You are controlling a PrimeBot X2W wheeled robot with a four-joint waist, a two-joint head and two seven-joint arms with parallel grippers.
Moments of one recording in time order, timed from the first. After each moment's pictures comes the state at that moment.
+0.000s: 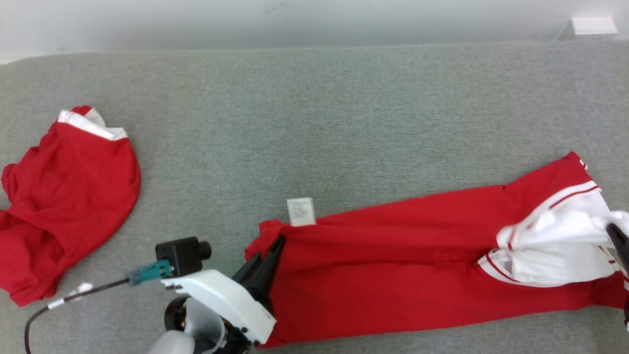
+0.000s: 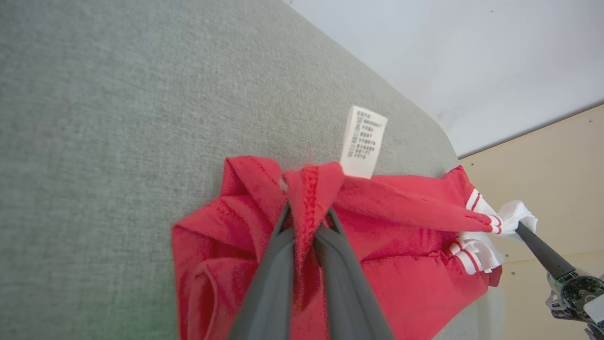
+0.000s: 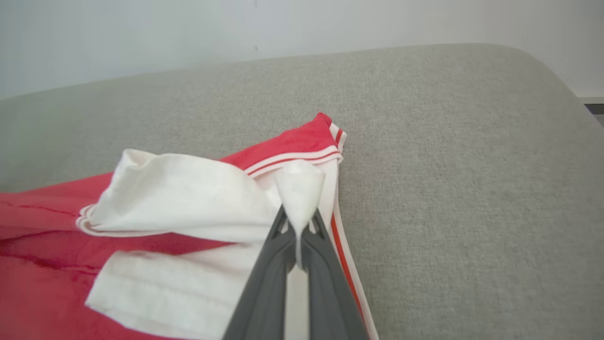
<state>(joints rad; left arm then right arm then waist) -0.25 0.22 -0.43 -0.01 -0.86 0.11 0.15 -0.13 -0.57 0.08 0.05 0.83 0.13 0.19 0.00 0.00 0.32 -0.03</state>
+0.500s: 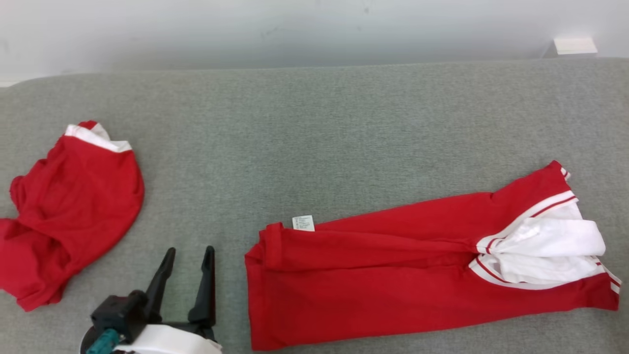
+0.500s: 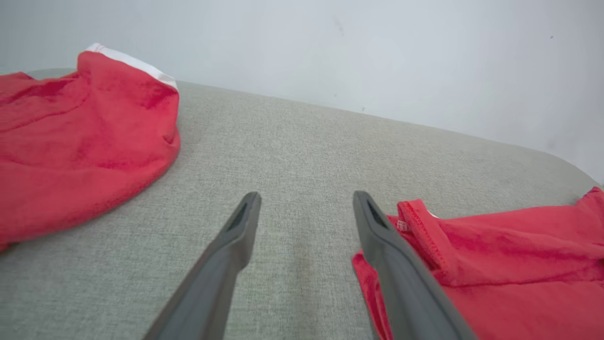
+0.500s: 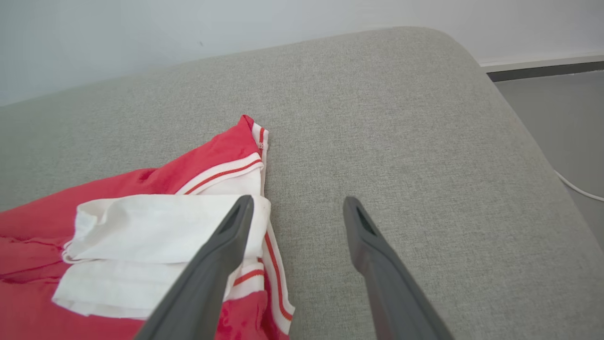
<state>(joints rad) -0.09 0.33 -0.37 0.02 -0.55 0.21 -0.25 -0.12 -0.58 -0.05 0.10 0.86 0.13 0.37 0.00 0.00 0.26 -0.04</state>
